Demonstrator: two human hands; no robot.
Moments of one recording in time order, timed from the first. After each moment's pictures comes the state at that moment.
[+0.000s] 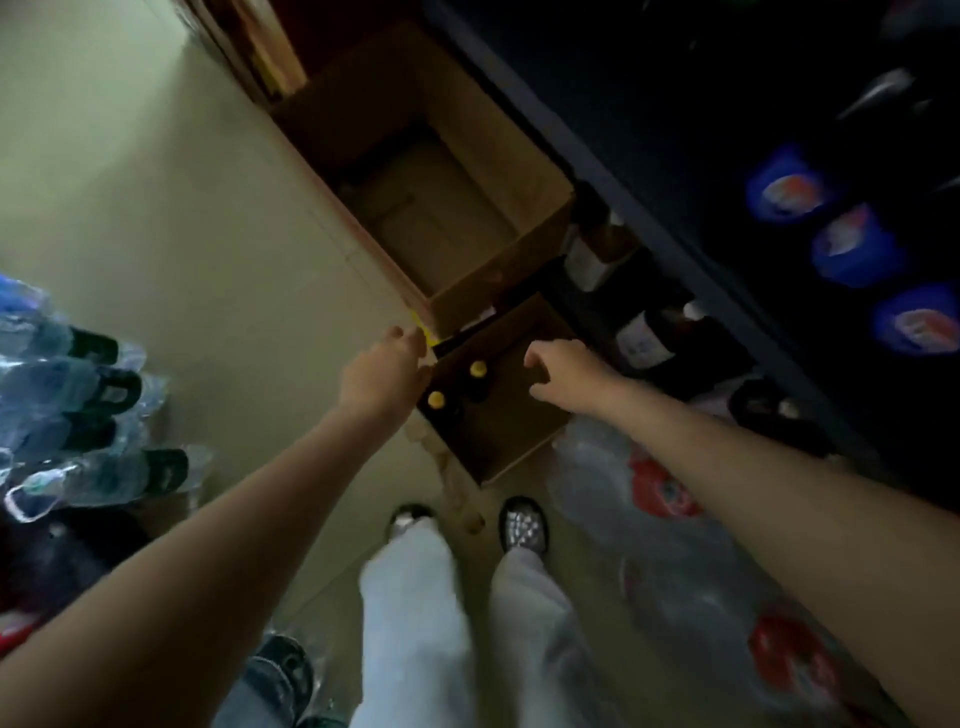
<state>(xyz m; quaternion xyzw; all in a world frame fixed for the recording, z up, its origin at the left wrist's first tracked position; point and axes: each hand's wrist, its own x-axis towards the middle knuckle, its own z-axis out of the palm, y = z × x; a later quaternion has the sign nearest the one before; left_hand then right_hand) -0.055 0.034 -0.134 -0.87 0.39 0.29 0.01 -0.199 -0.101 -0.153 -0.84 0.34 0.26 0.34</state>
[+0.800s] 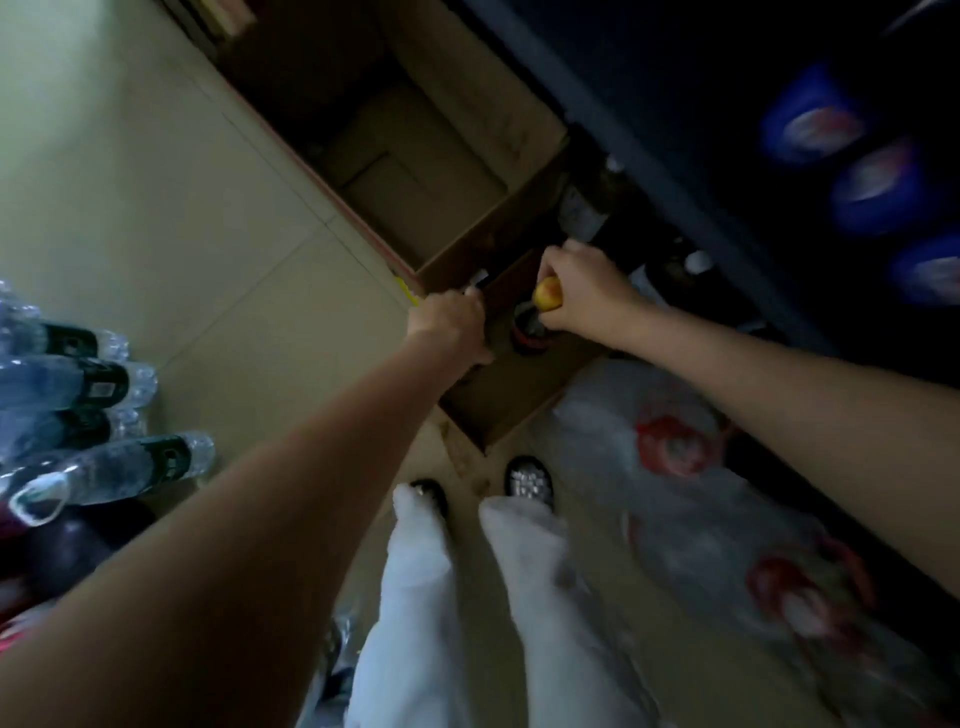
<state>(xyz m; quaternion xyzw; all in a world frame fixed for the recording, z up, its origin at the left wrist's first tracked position) -0.065 -0.039 -0.169 -0.79 0.47 0.34 0.19 -0.176 -0.134 -0.153 -0.87 0.35 0.14 0.32</state>
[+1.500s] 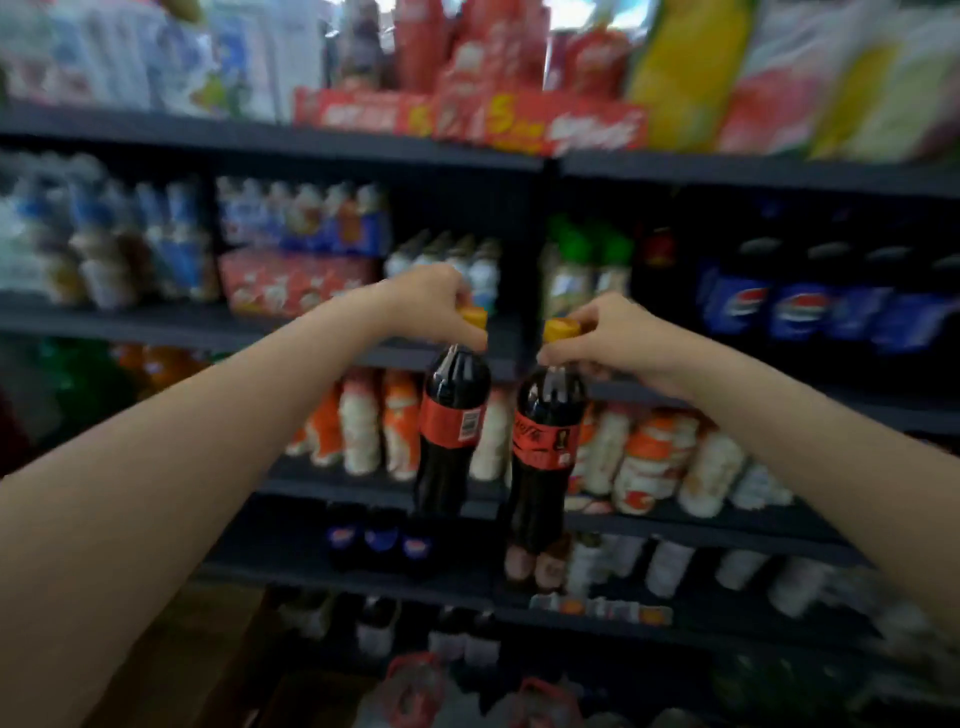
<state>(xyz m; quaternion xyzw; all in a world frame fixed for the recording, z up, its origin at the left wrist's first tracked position) -0.358 -0.045 0.479 -0.53 0.84 0.09 -0.10 -0.551 -0.006 0.454 -0.69 0.61 -0.28 0.27</state>
